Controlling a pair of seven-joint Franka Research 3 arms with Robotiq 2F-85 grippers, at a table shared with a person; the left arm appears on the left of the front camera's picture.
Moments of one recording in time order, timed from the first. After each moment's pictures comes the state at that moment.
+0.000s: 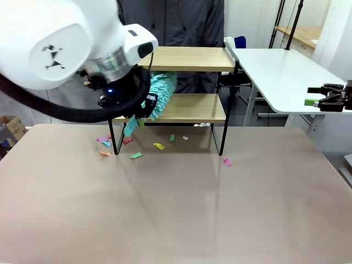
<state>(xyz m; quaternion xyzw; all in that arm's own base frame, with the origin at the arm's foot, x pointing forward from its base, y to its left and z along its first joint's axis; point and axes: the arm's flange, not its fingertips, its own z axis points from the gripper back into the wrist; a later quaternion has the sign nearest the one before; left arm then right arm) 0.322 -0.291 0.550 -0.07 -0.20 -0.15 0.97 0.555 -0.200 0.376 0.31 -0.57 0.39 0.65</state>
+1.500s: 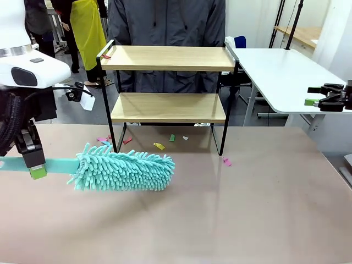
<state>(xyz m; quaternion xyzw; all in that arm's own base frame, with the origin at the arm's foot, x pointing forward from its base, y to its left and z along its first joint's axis) 0.253 -0.164 0.548 -0.01 0.05 -0.46 0.89 0.555 -0.200 0.376 0.31 -0.57 0.39 0.65</state>
